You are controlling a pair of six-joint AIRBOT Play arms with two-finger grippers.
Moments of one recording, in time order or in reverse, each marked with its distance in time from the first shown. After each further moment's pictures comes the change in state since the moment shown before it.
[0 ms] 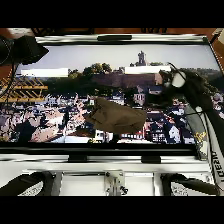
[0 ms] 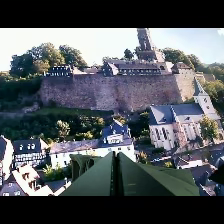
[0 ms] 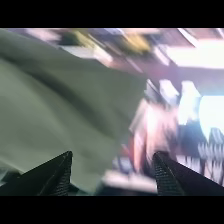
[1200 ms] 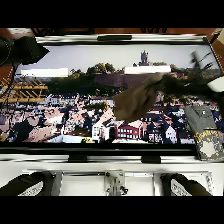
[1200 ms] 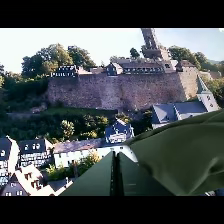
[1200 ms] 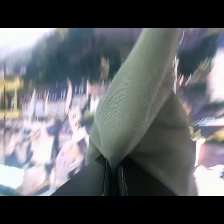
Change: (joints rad) left arm 0.000 0.000 0.000 0.000 -0.002 0.019; right arm -0.247 0.256 -0.008 0.520 -0.190 -0.229
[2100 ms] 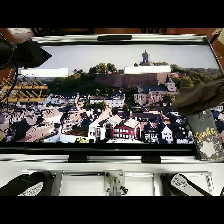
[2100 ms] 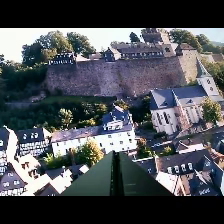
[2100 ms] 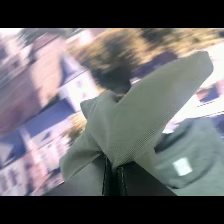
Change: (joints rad) left arm -0.014 0.001 0.000 -0.011 -0.047 0.027; right arm -0.516 -0.080 0.193 -0.417 -0.051 -0.012
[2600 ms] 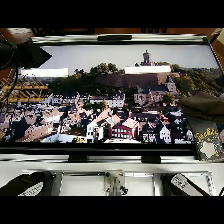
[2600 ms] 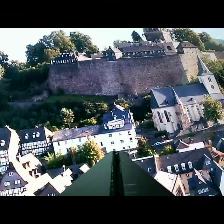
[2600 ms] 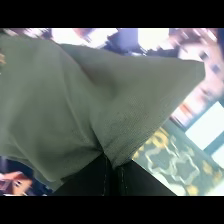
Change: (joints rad) left arm -0.001 0.000 0.000 0.000 -0.005 0.013; right arm -0.124 0.031 -0.018 -0.357 0.262 0.206
